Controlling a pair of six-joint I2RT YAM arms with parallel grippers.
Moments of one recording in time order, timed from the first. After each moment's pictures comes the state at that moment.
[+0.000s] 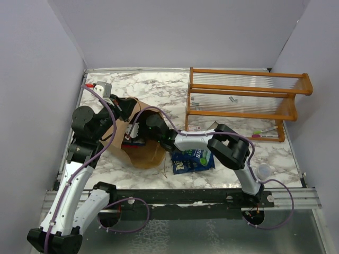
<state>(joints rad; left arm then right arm) -0.24 0.77 0.90 -0.06 0.36 -0.35 1.05 2.13 1.37 0.56 0.02 -0.84</state>
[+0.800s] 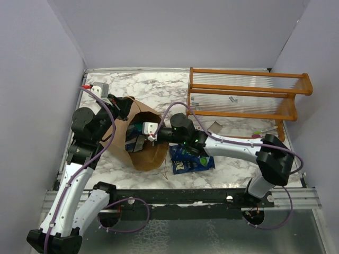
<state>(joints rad) -0.24 0.75 0.89 -0.06 0.26 -0.36 1.05 1.67 1.07 0.42 -0.30 -0.56</state>
